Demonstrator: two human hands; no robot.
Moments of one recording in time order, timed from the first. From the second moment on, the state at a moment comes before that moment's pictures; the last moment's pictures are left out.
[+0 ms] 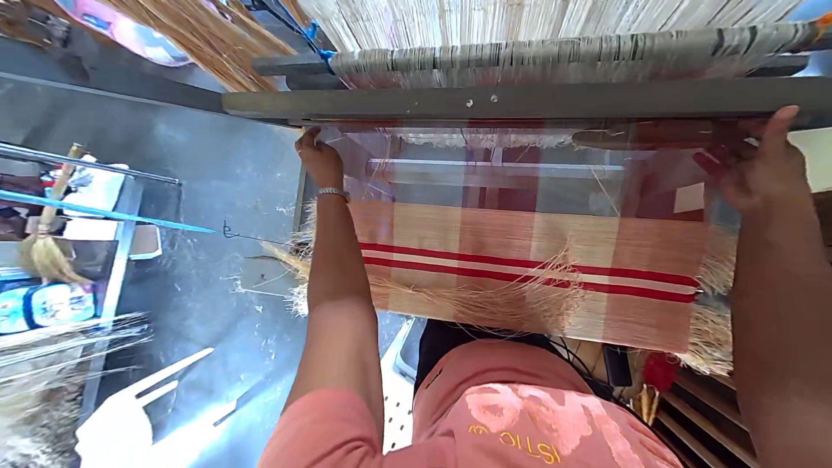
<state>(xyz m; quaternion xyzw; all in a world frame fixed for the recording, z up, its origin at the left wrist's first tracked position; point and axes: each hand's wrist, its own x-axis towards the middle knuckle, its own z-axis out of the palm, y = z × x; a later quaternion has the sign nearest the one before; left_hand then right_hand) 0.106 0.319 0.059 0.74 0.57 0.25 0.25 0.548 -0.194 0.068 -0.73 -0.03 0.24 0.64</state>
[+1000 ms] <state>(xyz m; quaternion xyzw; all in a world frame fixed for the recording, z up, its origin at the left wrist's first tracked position) 0.019 0.240 0.041 0.78 0.51 0.19 0.32 0.435 -0.358 0.103 -0.86 -0.17 -0.32 0.36</state>
